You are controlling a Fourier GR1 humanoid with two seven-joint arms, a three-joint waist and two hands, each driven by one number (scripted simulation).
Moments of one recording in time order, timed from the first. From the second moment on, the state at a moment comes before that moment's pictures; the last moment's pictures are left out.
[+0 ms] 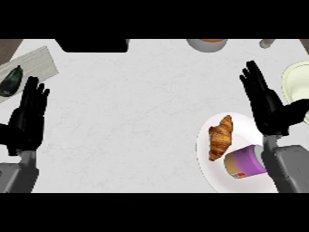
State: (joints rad) left arm -0.16 0.37 -0.07 -1.38 0.40 0.32 -0.15; right arm -0.29 -0.27 0.10 -1.39 -0.24 -0.15 -0.02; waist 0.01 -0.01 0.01
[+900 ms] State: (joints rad) left arm -0.13 0.30 -0.31 -1.48 0.42 0.14 -0.01; right arm 0.17 -0.40 0.15 -1.76 0.17 -0.67 0.55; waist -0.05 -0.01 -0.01
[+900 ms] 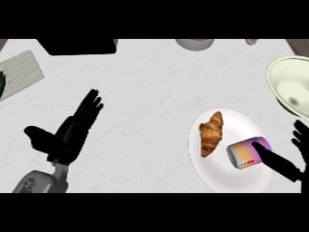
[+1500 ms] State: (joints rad) left arm -0.18 0.28 -0.35 -1.51 0.42 0.13 0.05; right arm 0.12 -0.68 0.20 -1.97 0.21 -0.33 1.16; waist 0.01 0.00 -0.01
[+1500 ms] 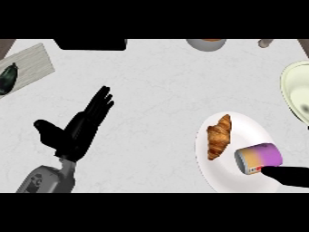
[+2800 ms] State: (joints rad) left arm -0.19 0.26 -0.33 -1.51 0.40 0.11 0.08; right arm -0.07 -0.80 0.36 -1.73 -0.24 -0.23 1.24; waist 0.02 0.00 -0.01
